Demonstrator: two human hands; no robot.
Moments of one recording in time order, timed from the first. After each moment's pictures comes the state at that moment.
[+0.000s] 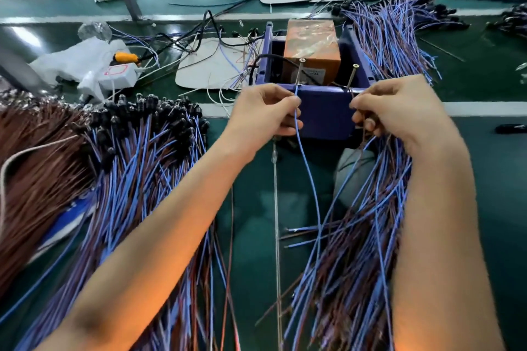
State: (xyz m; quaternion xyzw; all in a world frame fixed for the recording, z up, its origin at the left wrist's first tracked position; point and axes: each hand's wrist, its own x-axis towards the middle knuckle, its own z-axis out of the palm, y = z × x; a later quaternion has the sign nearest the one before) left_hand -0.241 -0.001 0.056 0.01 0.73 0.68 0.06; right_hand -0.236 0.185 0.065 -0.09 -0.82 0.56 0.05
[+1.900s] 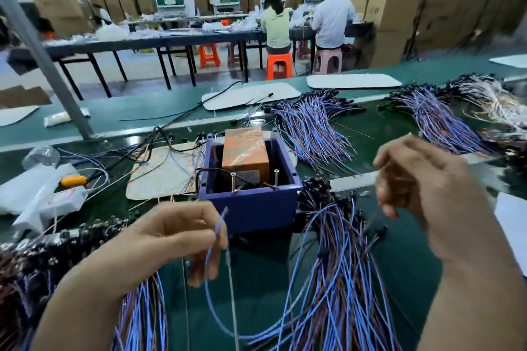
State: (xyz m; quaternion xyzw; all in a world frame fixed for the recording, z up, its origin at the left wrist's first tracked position) left_hand -0.219 -0.061 0.107 0.31 0.68 0.61 0.26; right_hand -0.145 0.243 0.132 0.02 -0.69 0.69 0.24
